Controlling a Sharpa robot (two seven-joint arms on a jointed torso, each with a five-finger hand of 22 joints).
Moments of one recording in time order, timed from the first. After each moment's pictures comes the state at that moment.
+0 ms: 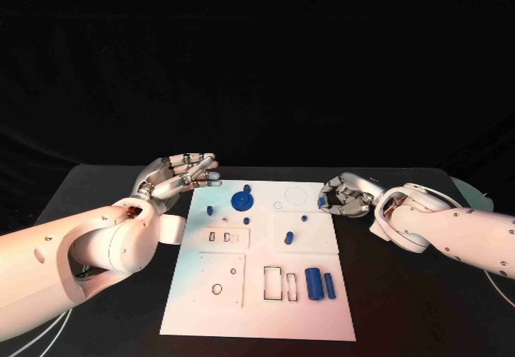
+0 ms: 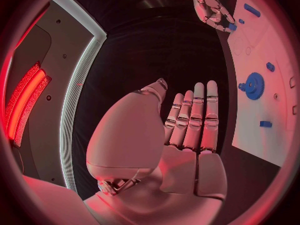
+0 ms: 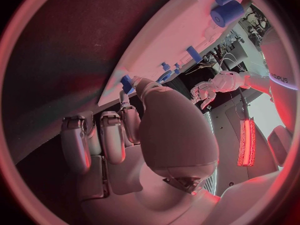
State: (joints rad) left arm 1.22 -0.92 -0.01 1.70 0.02 -0.44 0.43; left_hand 1.50 -0.16 0.34 0.28 0.05 0.78 0.20 0.27 0.21 0.98 0.18 0.08 0.07 0.96 0.14 0.34 0.31 0.17 0.86 0.24 0.45 0.23; right arm 1.22 -0.95 -0.12 1.39 -1.20 -0.37 0.08; right_hand 1.41 -0.20 0.38 0.22 0.24 0.88 0.17 0.25 0.38 1.40 0.08 1.39 1.31 1.47 0.01 1.55 1.31 0.01 1.47 0.11 1.57 1.31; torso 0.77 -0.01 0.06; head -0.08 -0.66
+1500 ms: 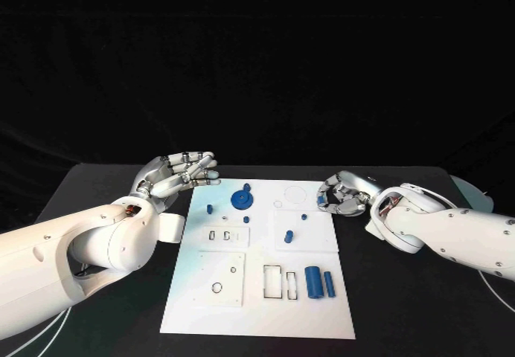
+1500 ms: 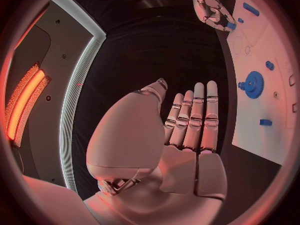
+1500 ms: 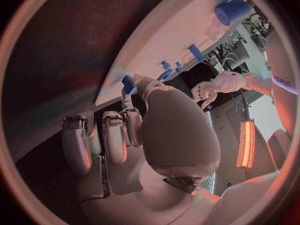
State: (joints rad) left arm 1.22 -0.92 -0.01 1.70 0.02 -0.44 0.42; left_hand 1.50 -0.16 0.34 0.28 0.05 0.78 0.20 0.27 0.21 0.98 0.18 0.08 0.07 0.96 0.14 0.34 0.31 0.17 0.85 0.24 0.45 0.23; right arm 1.21 -0.93 -0.12 1.41 -1.21 -0.42 0.05; right_hand 1.41 -0.16 0.43 0.19 0.22 0.97 0.13 0.31 0.40 1.44 0.04 1.42 1.31 1.47 -0.02 1.55 1.31 0.01 1.47 0.10 1.57 1.31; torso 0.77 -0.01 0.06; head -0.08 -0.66
